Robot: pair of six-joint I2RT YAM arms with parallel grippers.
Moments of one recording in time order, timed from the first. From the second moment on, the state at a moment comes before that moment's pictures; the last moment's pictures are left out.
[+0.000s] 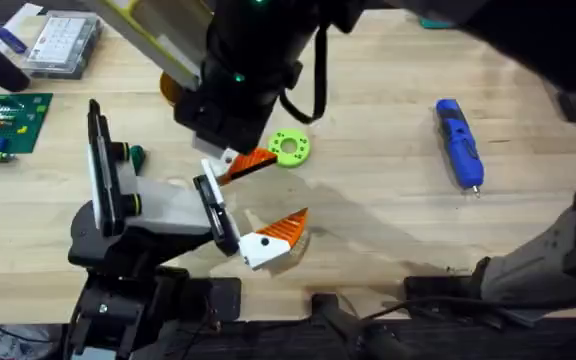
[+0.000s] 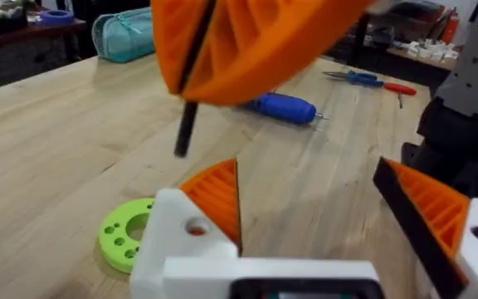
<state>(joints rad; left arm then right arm) -0.13 0.00 0.01 -0.09 1.00 -0.06 1.04 1.88 2.14 -1.41 -0.12 -0.14</state>
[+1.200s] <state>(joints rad) -0.13 0.00 0.01 -0.09 1.00 -0.06 1.10 1.95 2.17 -1.49 0.01 -0.12</state>
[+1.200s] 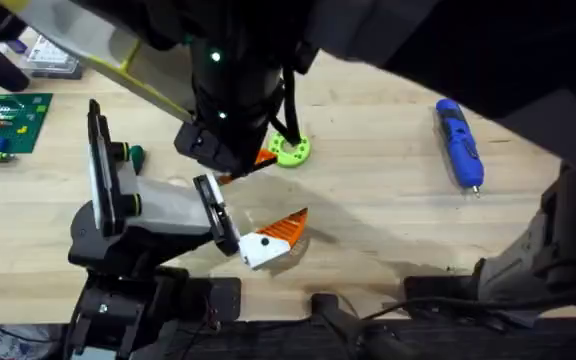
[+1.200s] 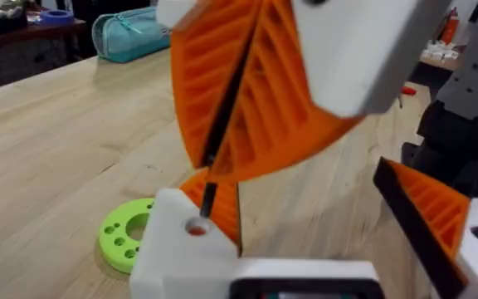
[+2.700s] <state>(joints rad) -0.13 0.00 0.01 -0.09 1.00 -0.07 1.10 2.02 2.17 -1.49 0.02 -0.12</state>
